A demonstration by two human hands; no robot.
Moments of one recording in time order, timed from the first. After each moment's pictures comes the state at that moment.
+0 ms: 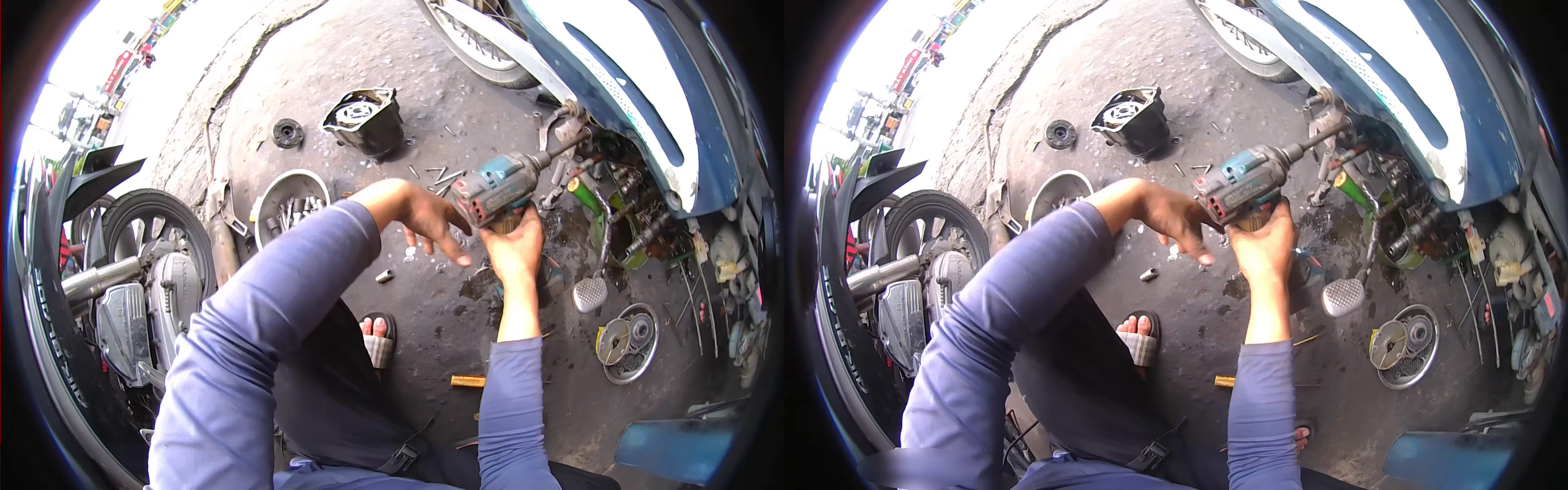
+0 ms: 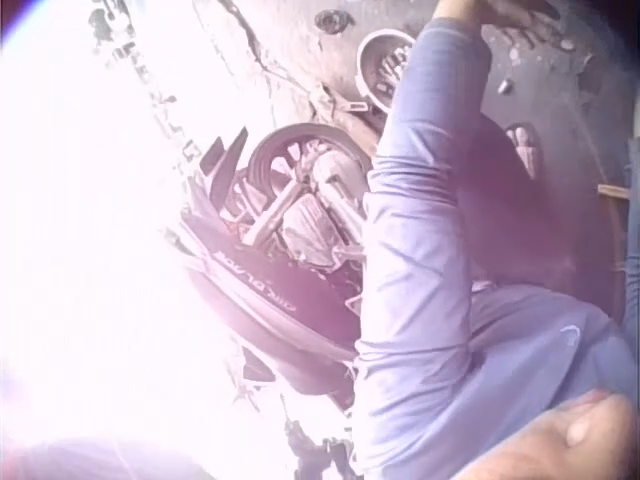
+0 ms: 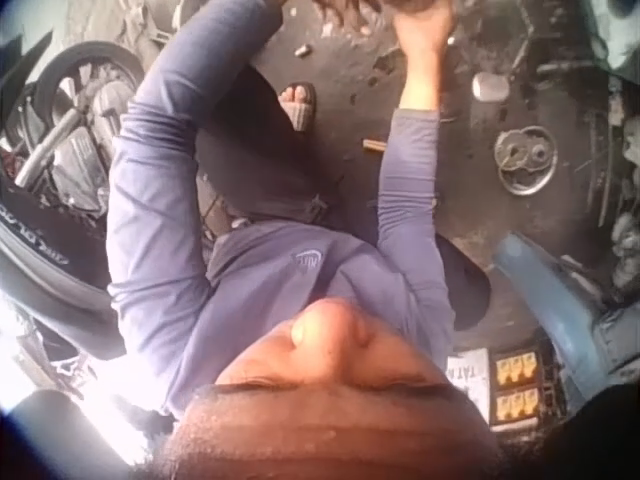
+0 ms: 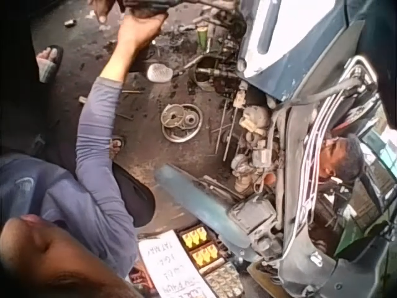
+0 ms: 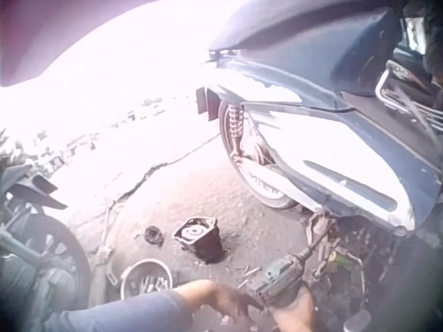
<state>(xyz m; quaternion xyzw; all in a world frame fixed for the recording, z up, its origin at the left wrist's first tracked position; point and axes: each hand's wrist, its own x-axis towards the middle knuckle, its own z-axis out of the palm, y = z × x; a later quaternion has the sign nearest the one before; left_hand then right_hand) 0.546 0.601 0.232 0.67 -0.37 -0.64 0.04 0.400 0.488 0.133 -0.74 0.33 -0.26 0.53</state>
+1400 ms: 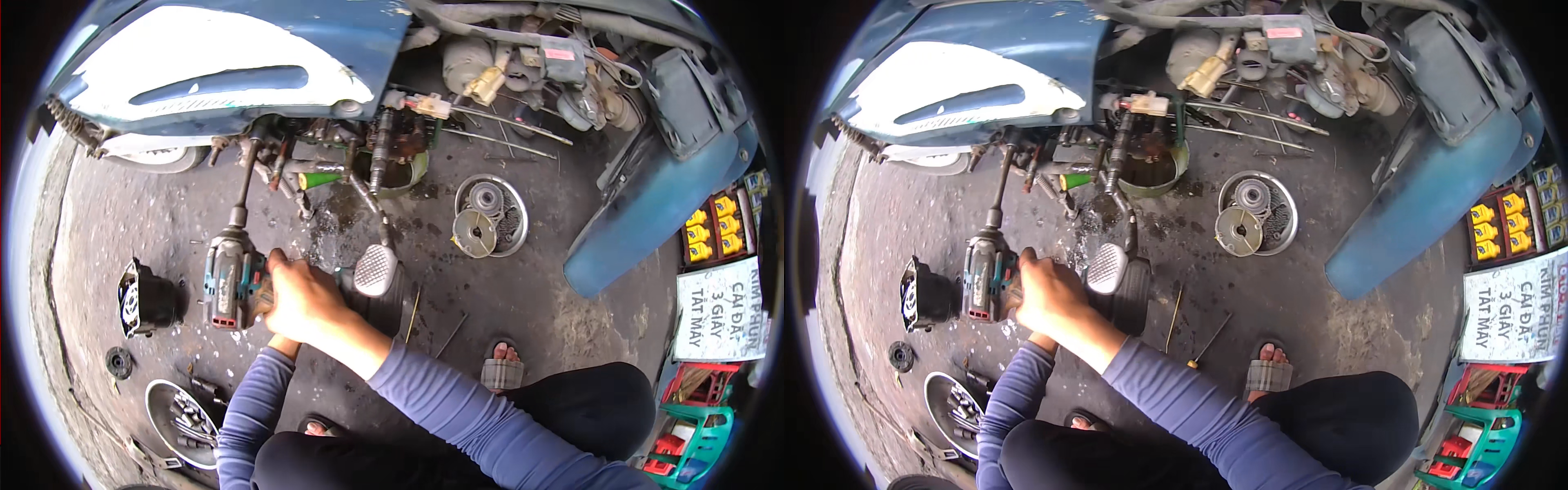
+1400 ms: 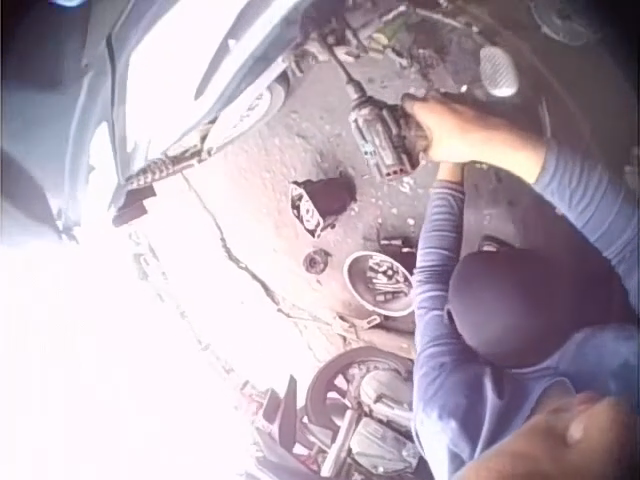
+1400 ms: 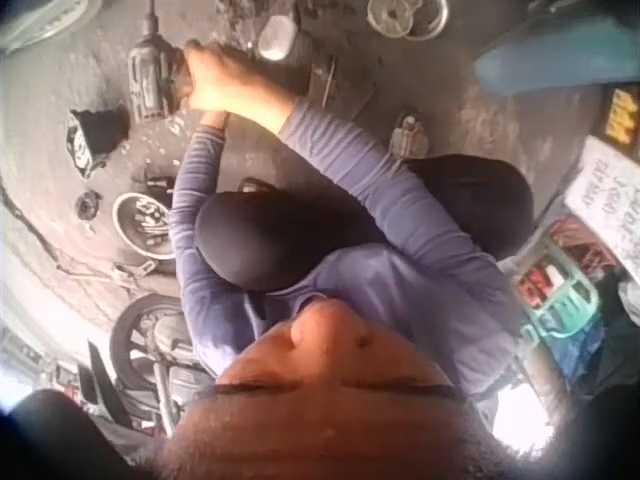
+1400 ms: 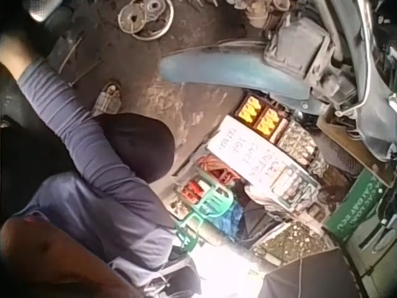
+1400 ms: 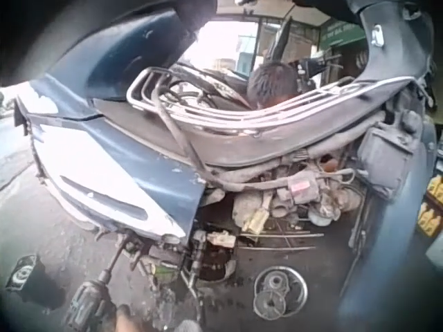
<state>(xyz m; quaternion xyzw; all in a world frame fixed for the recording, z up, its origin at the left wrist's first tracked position) 0.486 0.600 -0.018 0.54 -0.41 -0.68 0.30 0.373 0.493 0.199 -0.78 0.42 -0.08 0.45</state>
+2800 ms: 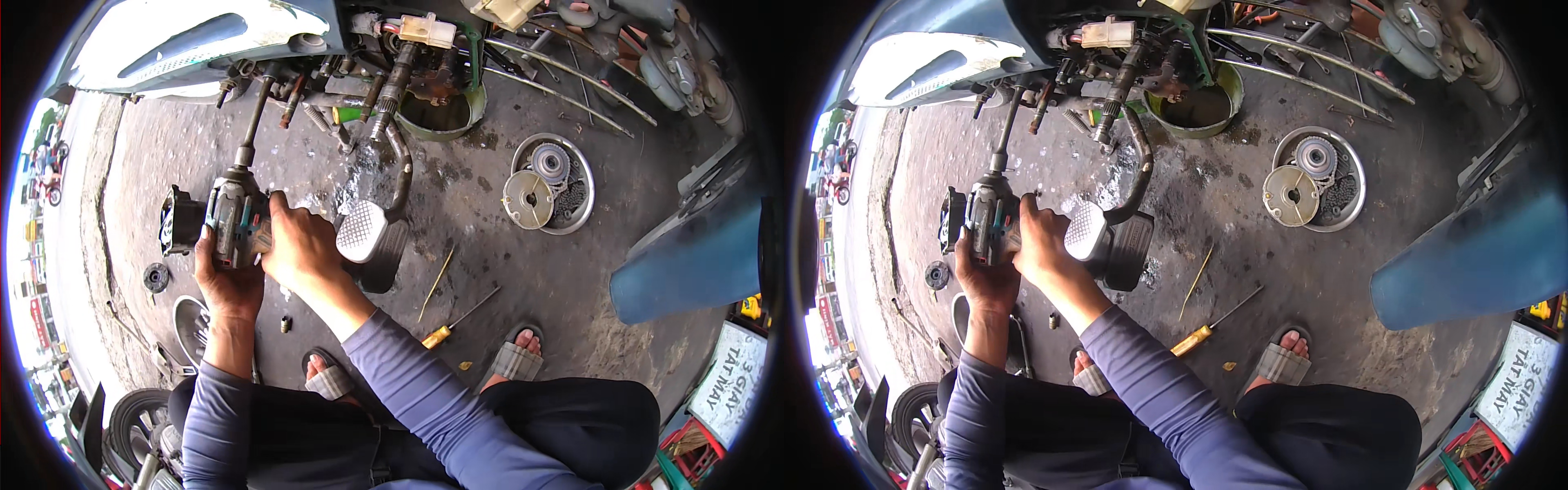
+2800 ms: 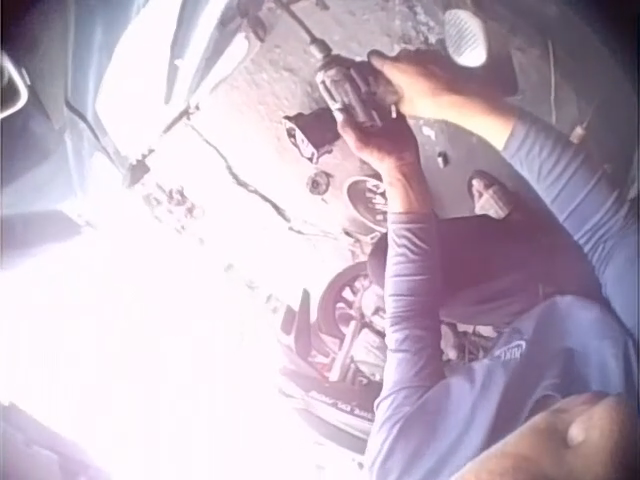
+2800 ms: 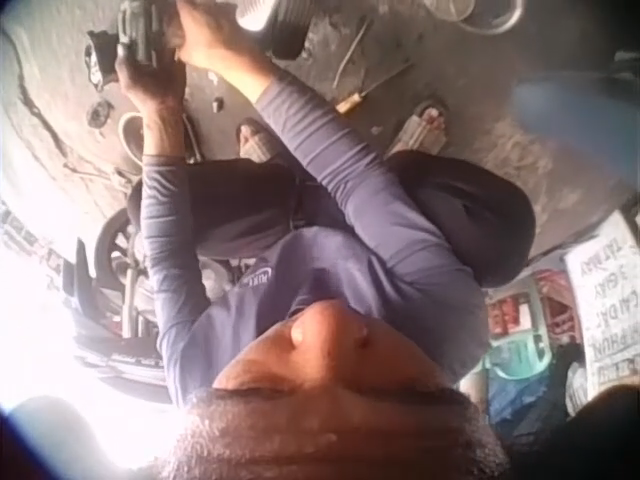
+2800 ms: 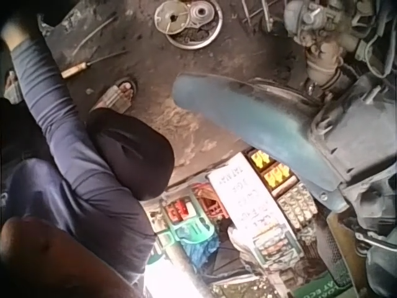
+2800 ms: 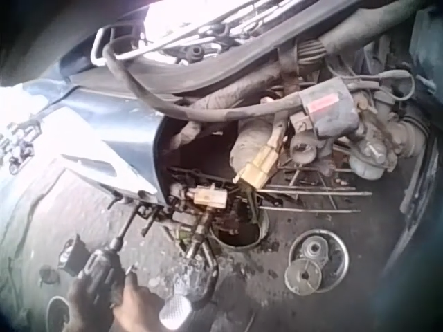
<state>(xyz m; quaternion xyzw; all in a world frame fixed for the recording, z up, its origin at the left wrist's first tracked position) 0.474 0.590 0.197 0.50 -0.04 -0.42 0.76 0.376 0.497 0.183 -0.74 0.38 -0.17 0.53</state>
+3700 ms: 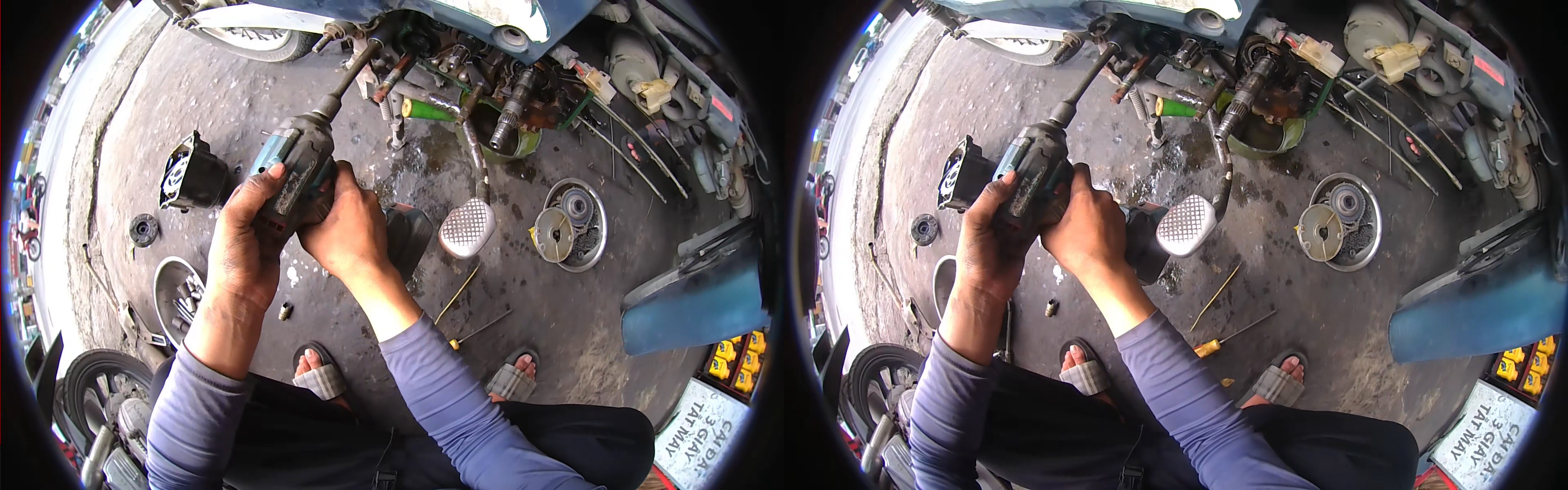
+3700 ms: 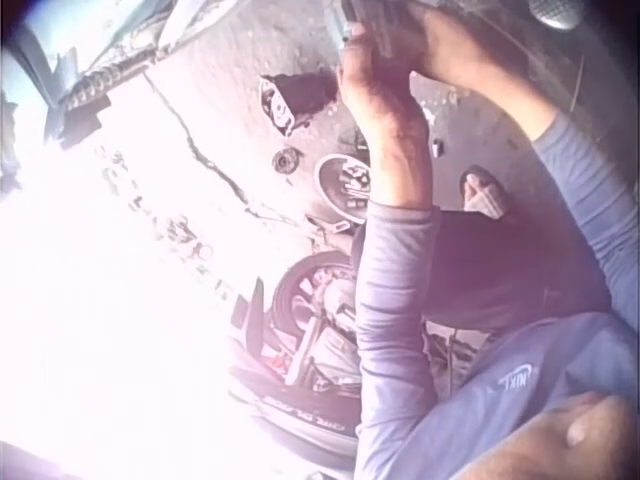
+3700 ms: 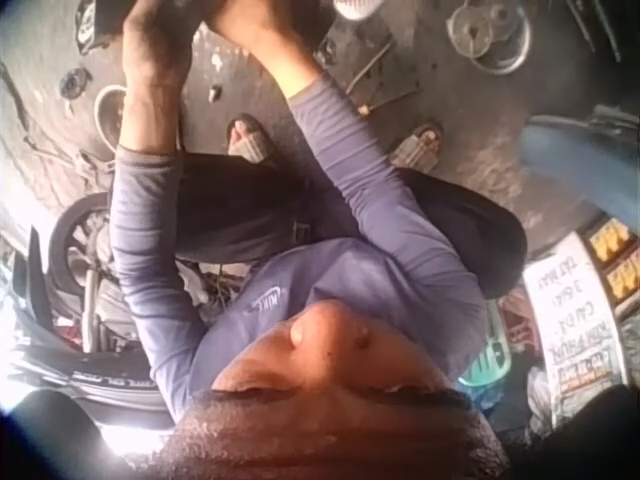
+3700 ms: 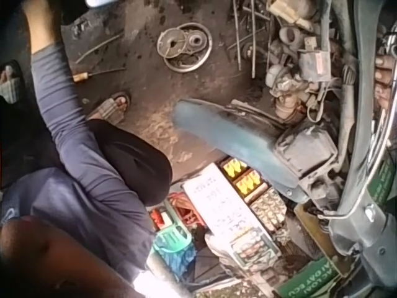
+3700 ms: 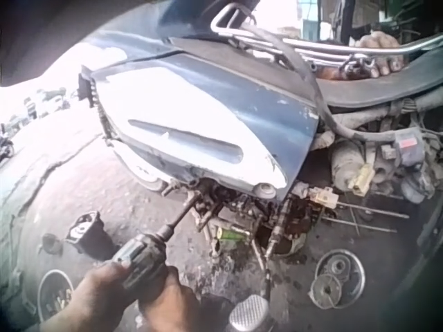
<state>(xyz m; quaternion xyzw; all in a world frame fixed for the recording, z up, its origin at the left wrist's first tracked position) 0.483 0.589 0.232 0.59 -0.07 -0.43 0.68 0.395 0.508 0.177 -0.70 0.38 -0.25 0.55</state>
